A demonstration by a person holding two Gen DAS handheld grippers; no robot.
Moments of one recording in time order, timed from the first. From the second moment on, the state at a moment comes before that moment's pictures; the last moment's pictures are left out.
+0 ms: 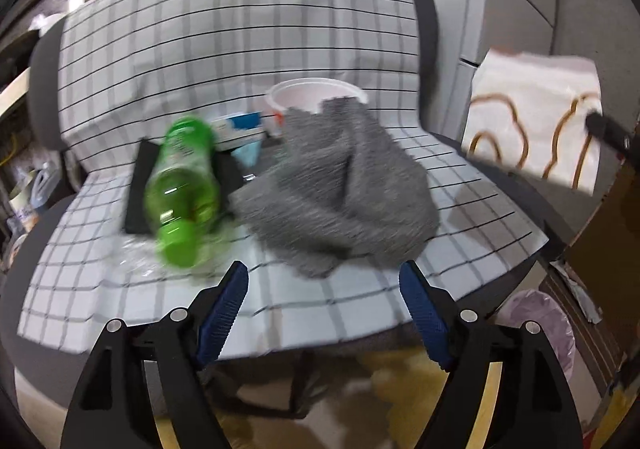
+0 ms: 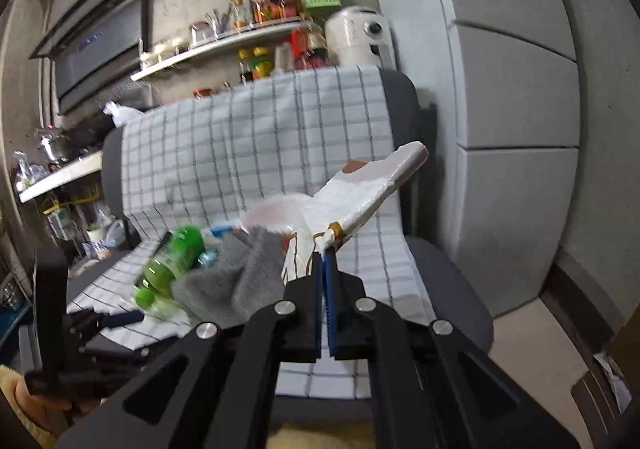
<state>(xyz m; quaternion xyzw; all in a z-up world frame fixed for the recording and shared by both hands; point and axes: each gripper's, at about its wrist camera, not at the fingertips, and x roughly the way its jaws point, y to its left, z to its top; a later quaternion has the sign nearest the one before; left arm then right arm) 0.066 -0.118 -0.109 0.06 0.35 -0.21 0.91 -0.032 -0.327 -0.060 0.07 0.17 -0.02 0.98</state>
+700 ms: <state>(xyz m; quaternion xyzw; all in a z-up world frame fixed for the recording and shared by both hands) 0.099 -0.182 -0.130 0.14 0.35 -0.24 0.90 -0.028 -0.355 -0.097 0.09 0.21 -0.02 0.97</state>
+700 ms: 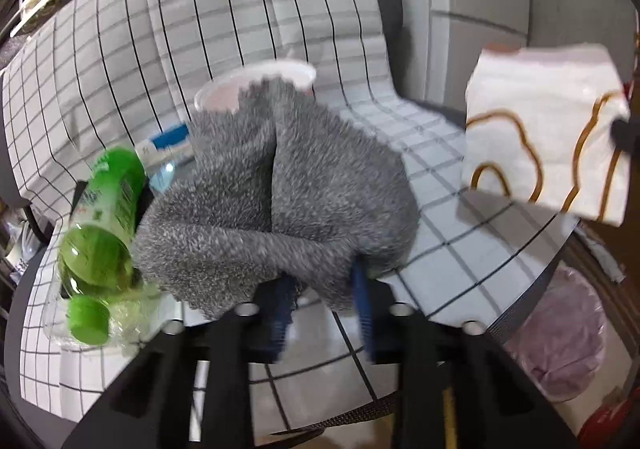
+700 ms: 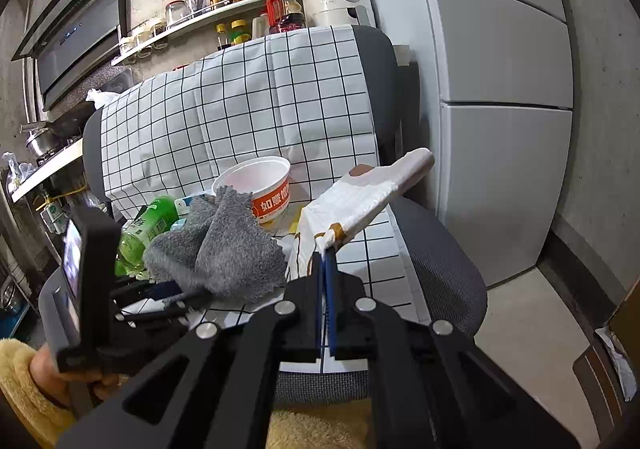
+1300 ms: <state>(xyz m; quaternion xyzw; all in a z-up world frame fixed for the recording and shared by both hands) 0.036 -0.090 0.022 -0.02 0.18 -0.30 0.94 -0.063 -0.338 -0.056 0.05 0.18 -0.05 0.98</state>
